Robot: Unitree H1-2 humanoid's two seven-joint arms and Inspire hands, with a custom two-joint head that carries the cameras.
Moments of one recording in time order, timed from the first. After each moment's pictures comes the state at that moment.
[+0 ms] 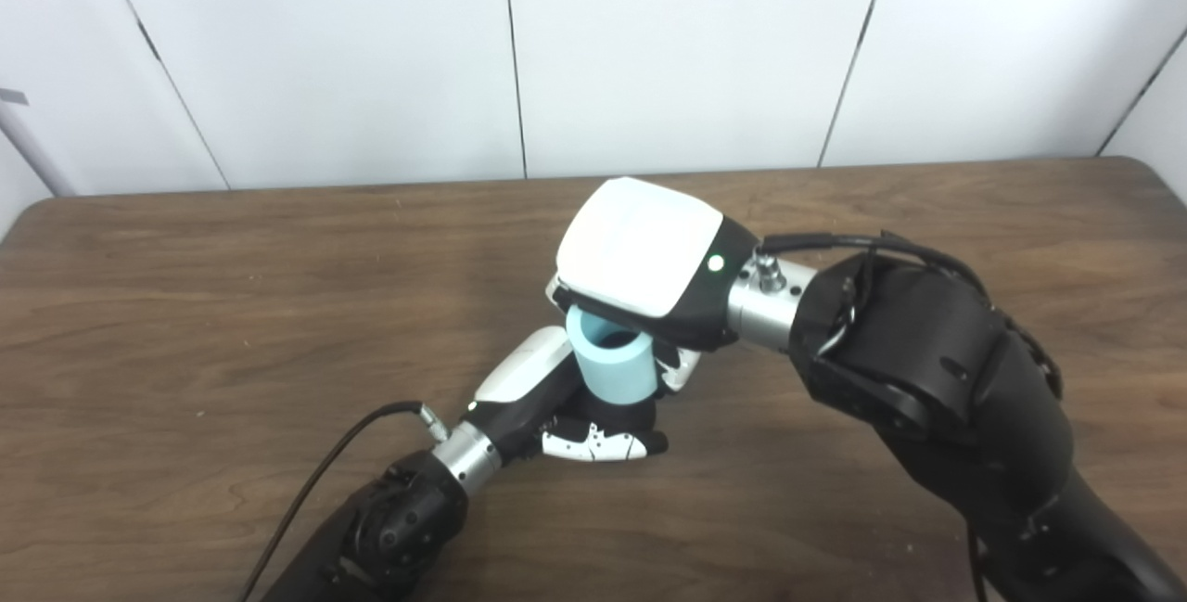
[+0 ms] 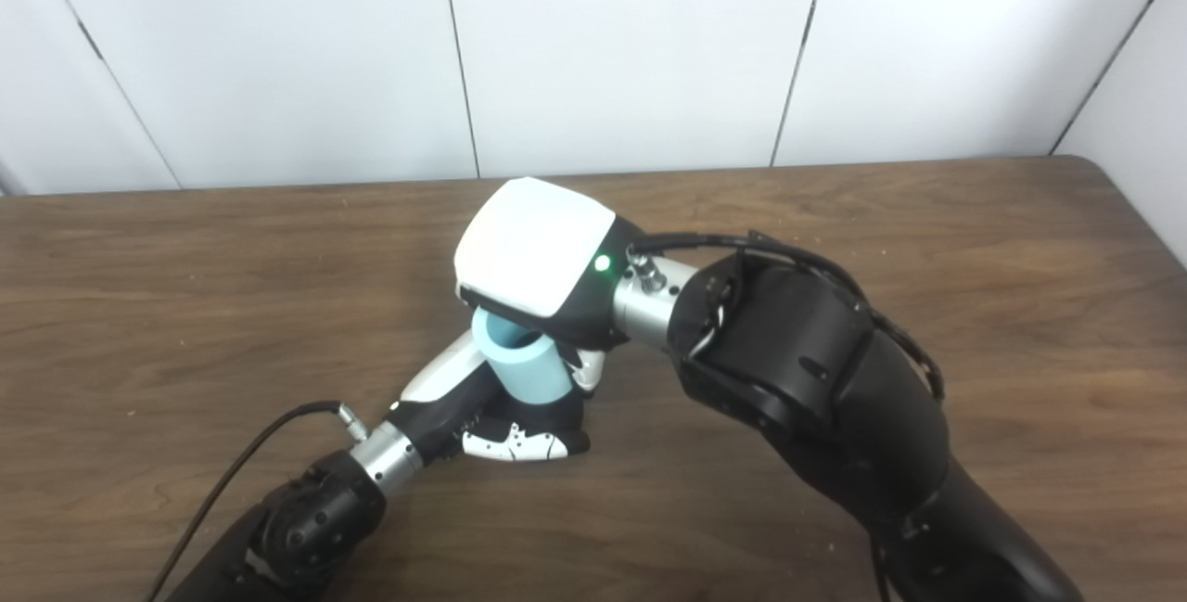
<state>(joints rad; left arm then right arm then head) -0.30 0.27 -0.54 0.06 0.42 -0.11 -0.18 -0.67 -0.30 0.42 -0.59 -1.05 -0.06 1.08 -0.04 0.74</state>
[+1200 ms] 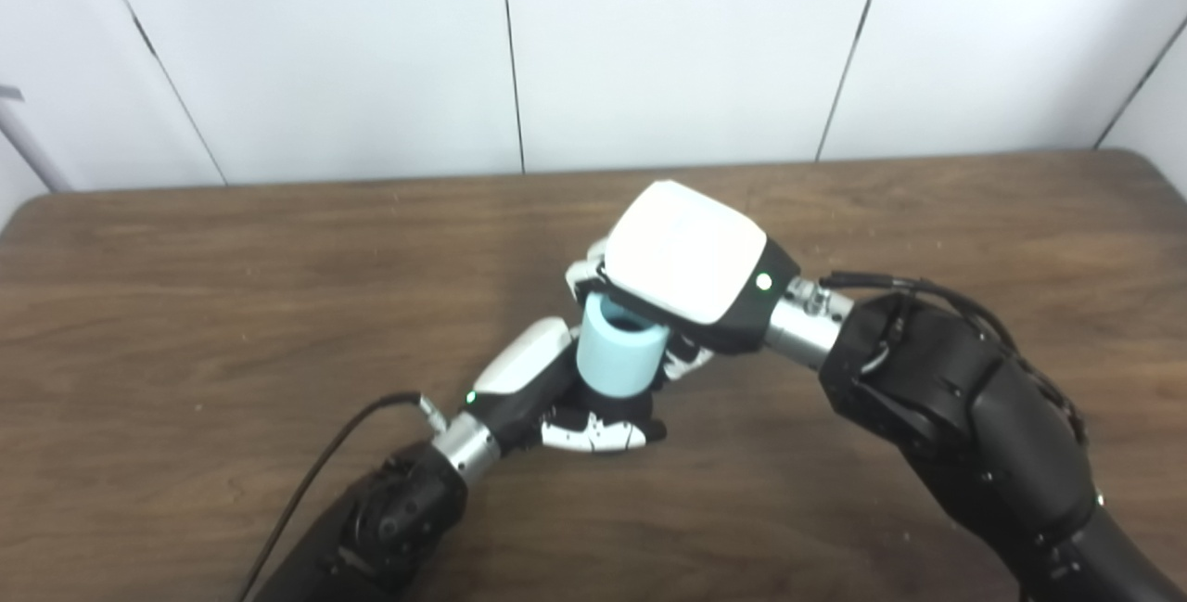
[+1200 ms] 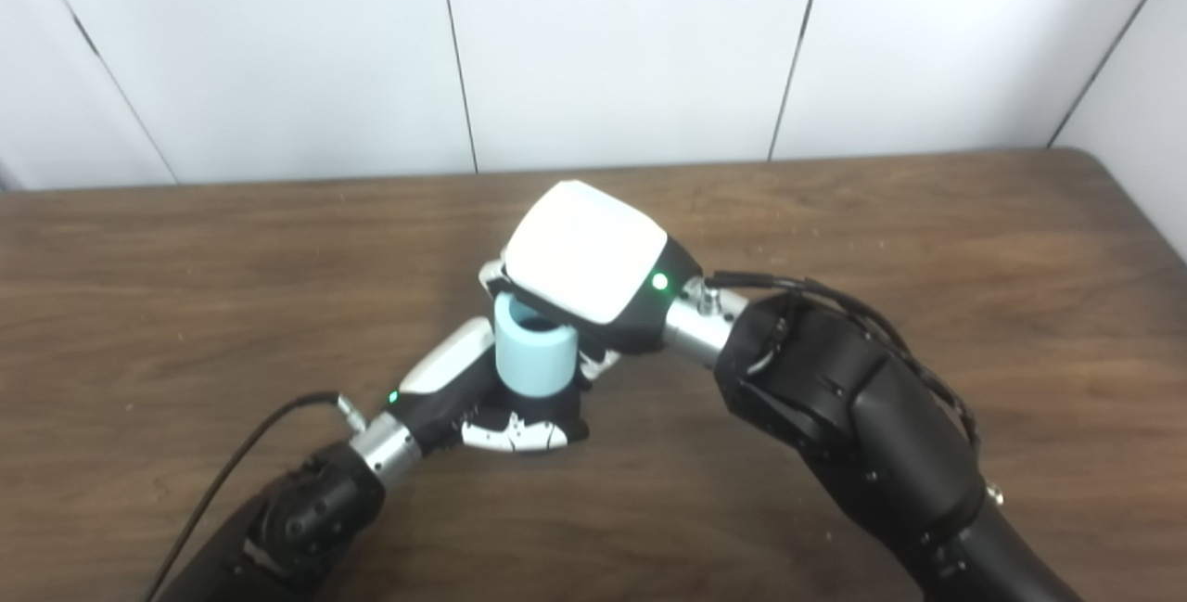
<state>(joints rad) -0.30 0.28 -0.54 0.03 0.42 -0.06 -0.20 -0.50 -0.38 0.43 -0.45 -1.10 -0.25 0.52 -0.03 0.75</state>
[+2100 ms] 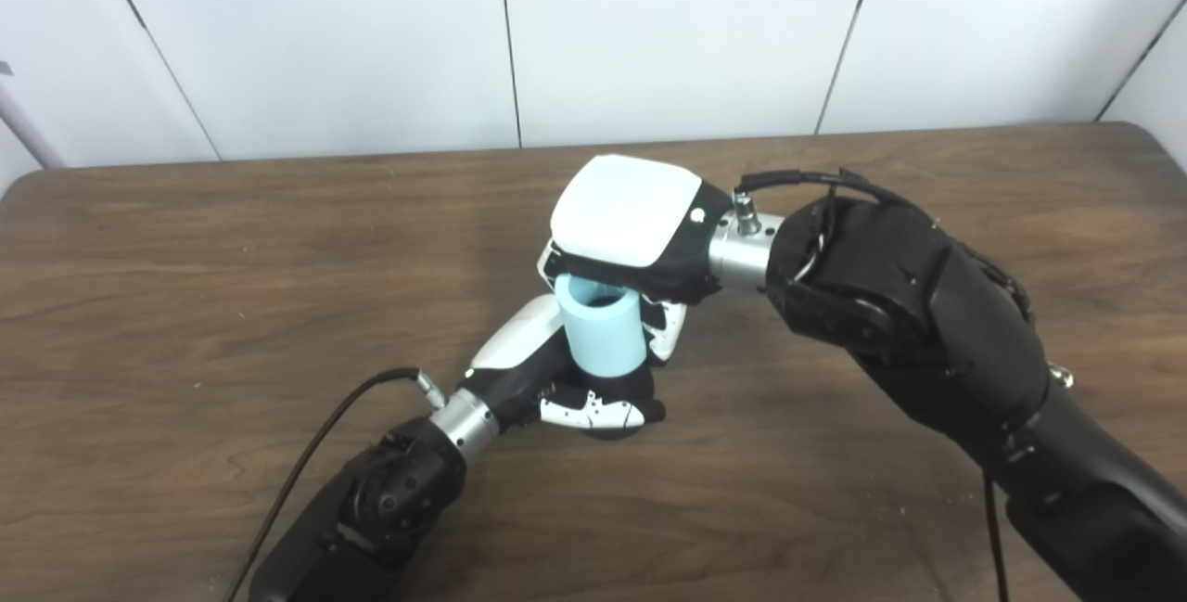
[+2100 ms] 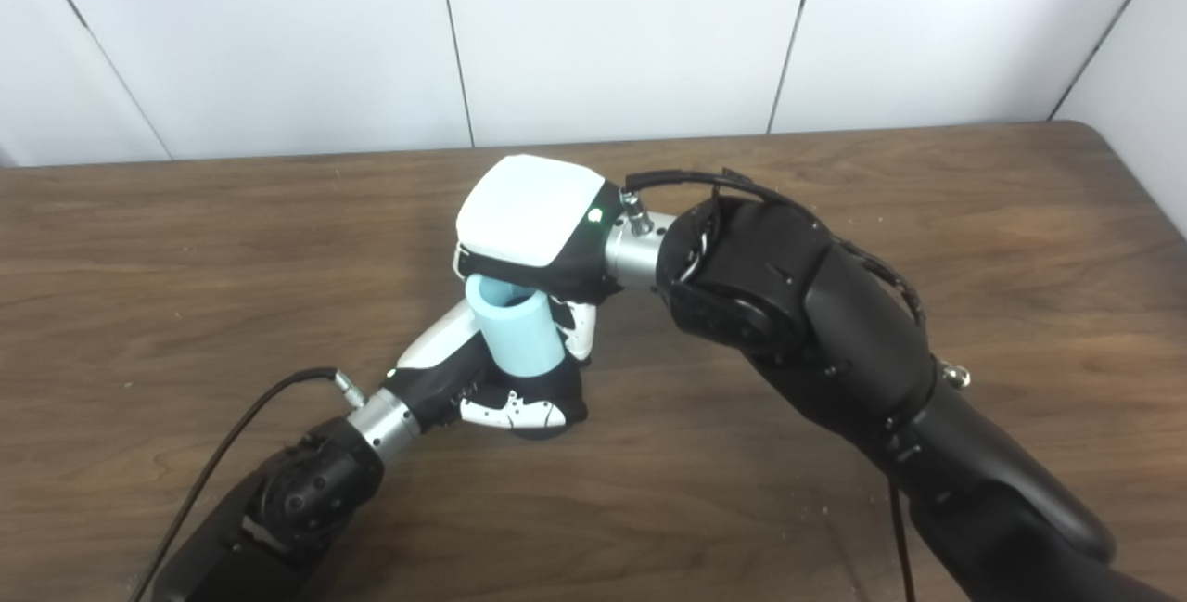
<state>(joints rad) -0.30 0.28 -0.54 0.02 0.43 -0.04 -0.20 -0.71 -0.37 0.54 -0.40 -0.89 -0.06 0.90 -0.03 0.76</state>
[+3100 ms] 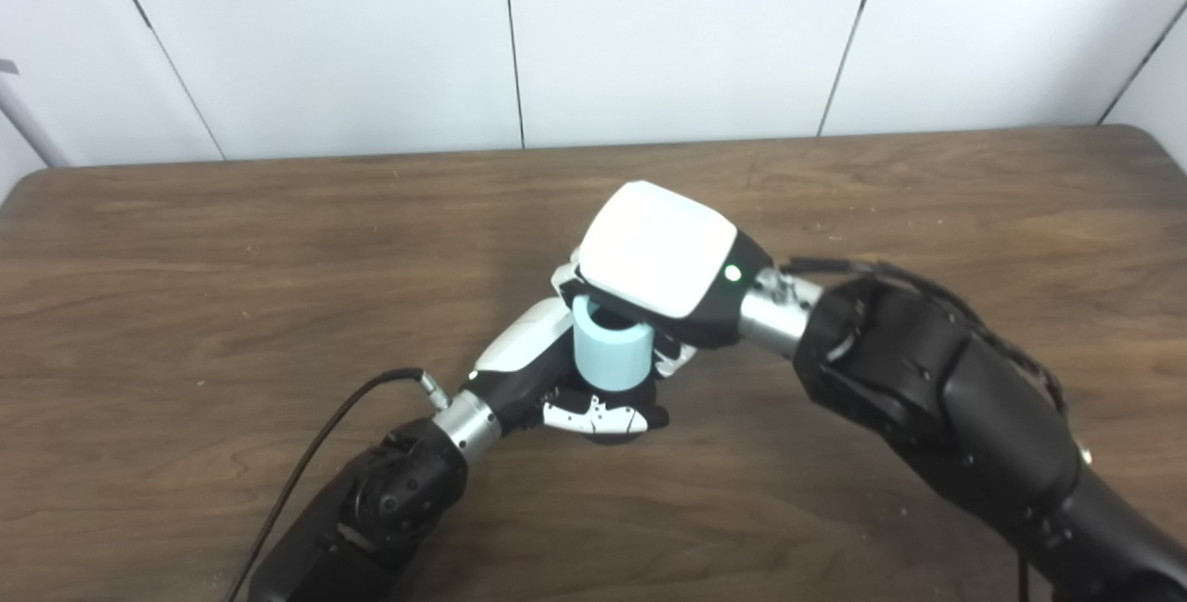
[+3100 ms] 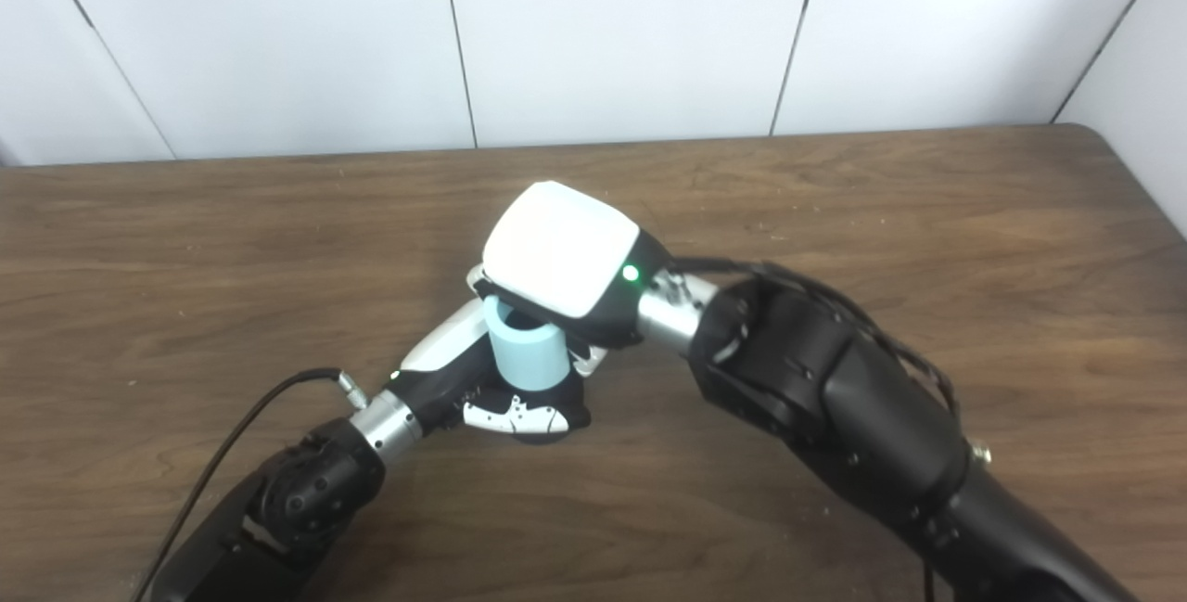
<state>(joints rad) -0.30 0.29 -0.55 0.01 0.43 -0.04 -0.22 -0.50 -0.41 0.55 -0.44 -1.09 -0.15 0.49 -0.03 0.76</state>
